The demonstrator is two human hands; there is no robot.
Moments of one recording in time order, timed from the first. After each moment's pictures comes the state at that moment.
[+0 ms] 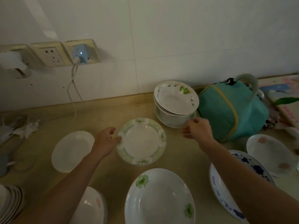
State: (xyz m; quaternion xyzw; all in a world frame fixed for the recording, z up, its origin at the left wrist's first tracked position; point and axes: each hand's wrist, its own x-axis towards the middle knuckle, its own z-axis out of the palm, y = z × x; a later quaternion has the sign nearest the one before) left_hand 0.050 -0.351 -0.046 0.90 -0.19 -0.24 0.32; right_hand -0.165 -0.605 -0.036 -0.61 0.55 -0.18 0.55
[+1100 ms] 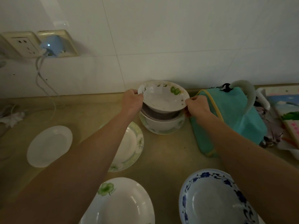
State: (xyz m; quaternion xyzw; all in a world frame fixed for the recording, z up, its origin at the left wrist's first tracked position) left_hand 0.011 -0.577 0.007 0.86 -0.13 -0.15 0.47; right_hand -0.134 -0.749 -0.012 -0.70 0.49 -0.14 0.49
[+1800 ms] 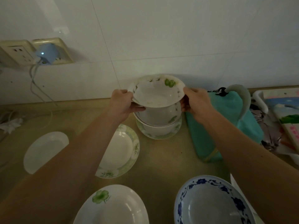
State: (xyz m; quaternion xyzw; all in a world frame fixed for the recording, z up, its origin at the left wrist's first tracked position) left_hand 0.010 -0.572 0.046 0.70 -0.01 -0.30 0.65; right_hand -0.134 -0.759 0.022 -0.60 0.37 -0.21 0.68
